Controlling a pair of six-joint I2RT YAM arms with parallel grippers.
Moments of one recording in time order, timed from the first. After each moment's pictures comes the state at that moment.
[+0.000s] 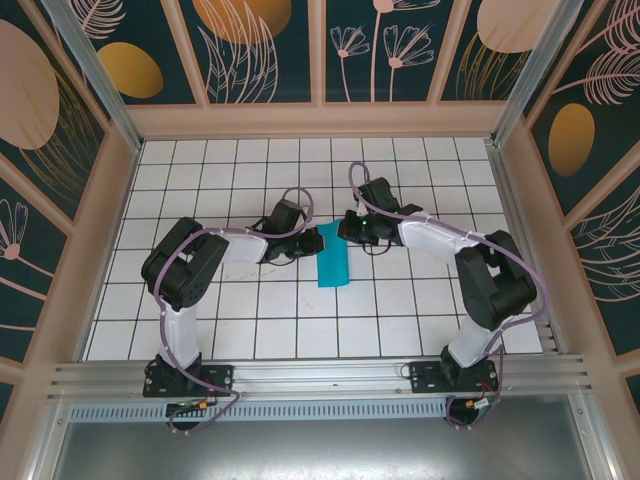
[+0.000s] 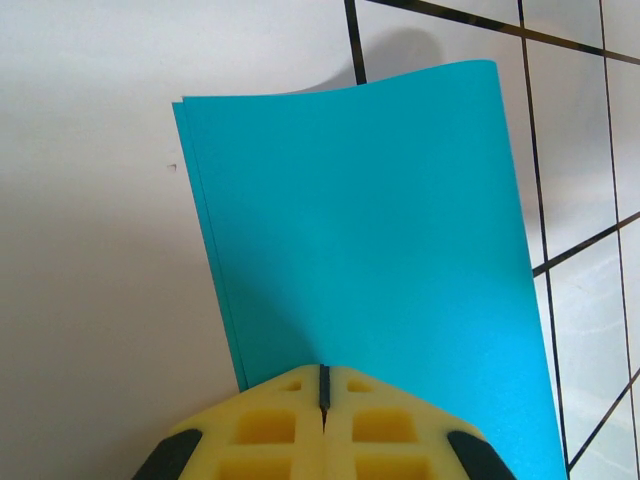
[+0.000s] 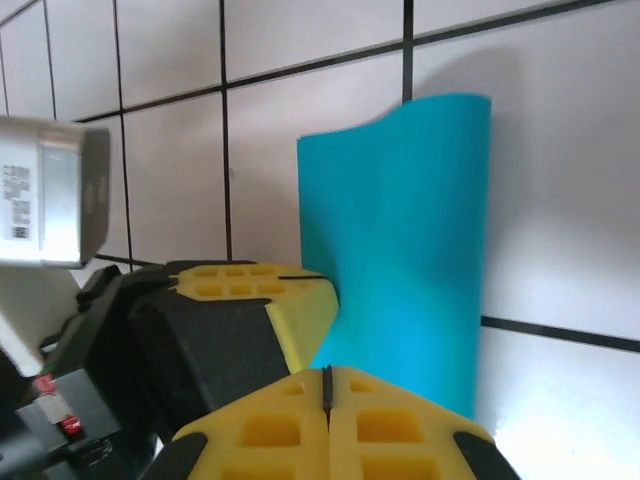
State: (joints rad) left arm -0.59 1.97 0.98 0.15 0.35 -0.71; right arm 0.54 1.72 1.06 -0.27 -0.34 0.69
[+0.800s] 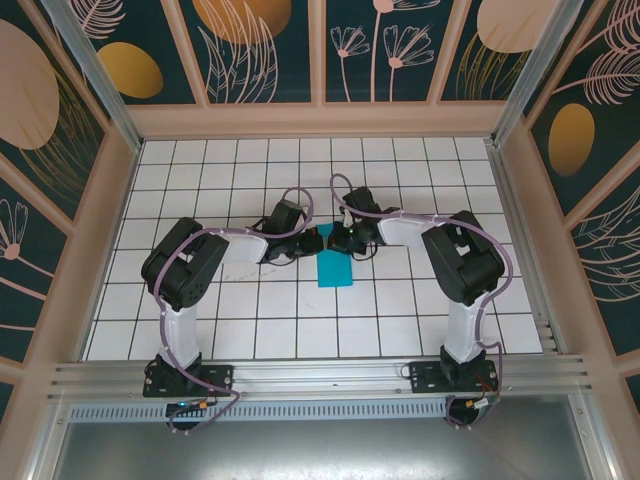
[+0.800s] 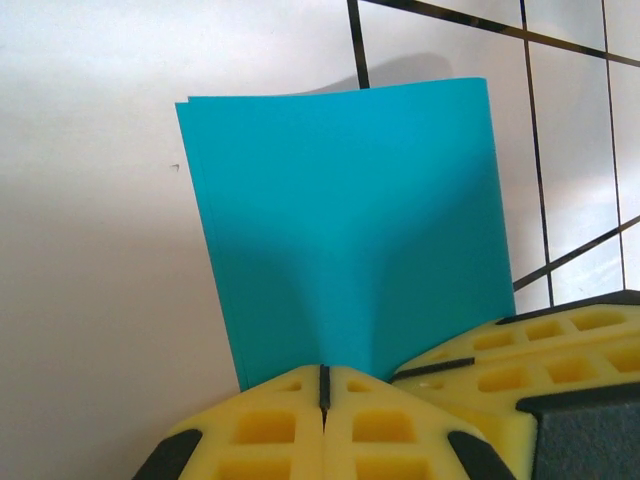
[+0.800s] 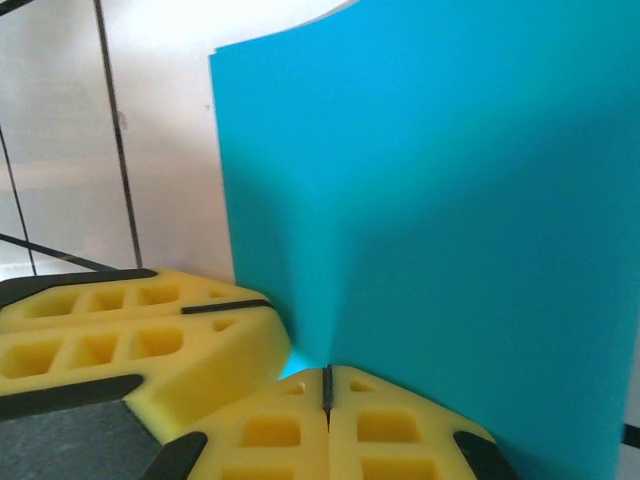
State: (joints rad) left arm -0.59 1.97 0.98 0.15 0.34 -0.71; right arm 0.57 1.92 1.11 -0.25 -0.39 0.68
